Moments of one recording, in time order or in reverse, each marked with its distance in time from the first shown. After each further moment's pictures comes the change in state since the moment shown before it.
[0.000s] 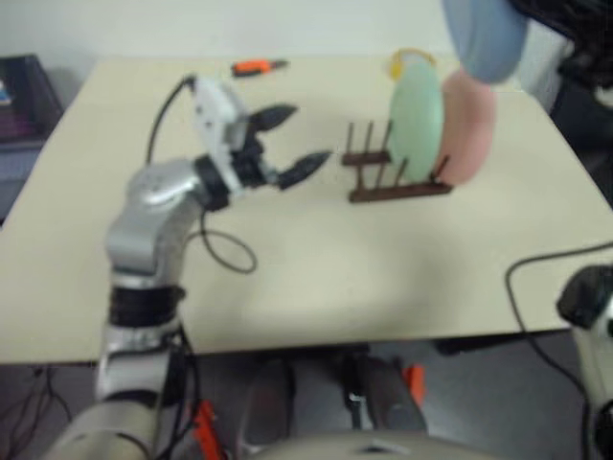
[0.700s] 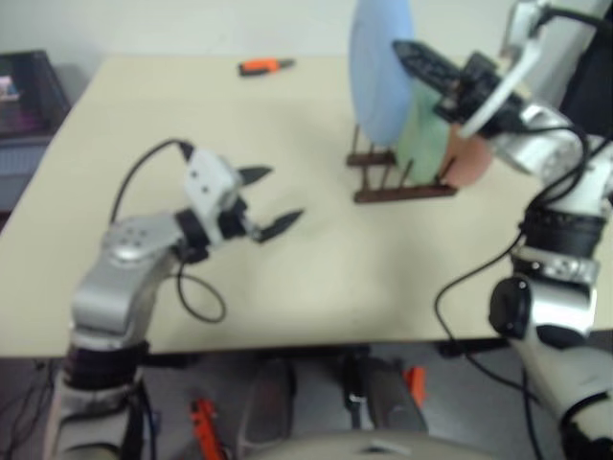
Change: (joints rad) left arm 0.224 0.128 -0.006 -0.240 0.008 0.106 0.058; right arm 0.068 0.229 0.100 0.378 -0.050 -0.175 -0.071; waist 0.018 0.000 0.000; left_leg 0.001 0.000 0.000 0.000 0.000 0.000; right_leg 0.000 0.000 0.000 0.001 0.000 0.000
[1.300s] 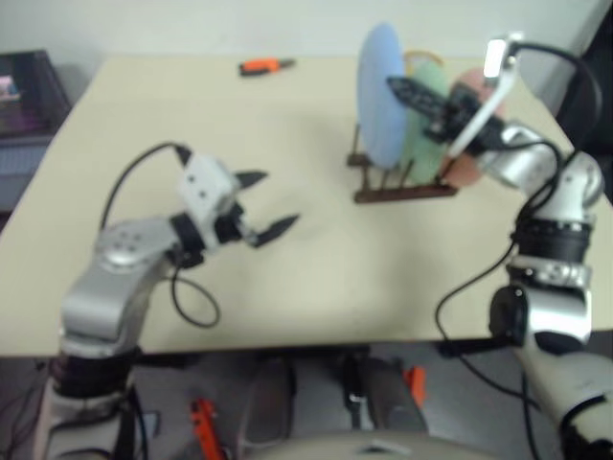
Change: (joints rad) left arm 0.016 0.030 0.007 -0.025 -0.005 0.025 0.004; right arm 0.047 0.001 0.034 0.057 -0.035 -0.005 0.002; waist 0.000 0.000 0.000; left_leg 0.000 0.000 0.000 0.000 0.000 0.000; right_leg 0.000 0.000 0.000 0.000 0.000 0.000
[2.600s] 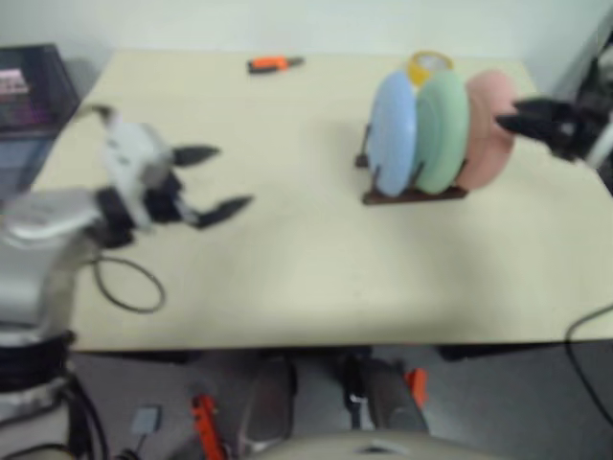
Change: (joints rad) left arm -0.078 0.317 0.306 0.201 -0.185 0.030 -0.243; right arm 0.336 -0.730 0.100 -0.035 -0.329 -0.271 0.465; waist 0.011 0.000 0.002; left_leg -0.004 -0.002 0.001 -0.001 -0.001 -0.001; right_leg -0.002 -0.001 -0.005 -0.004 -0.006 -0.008
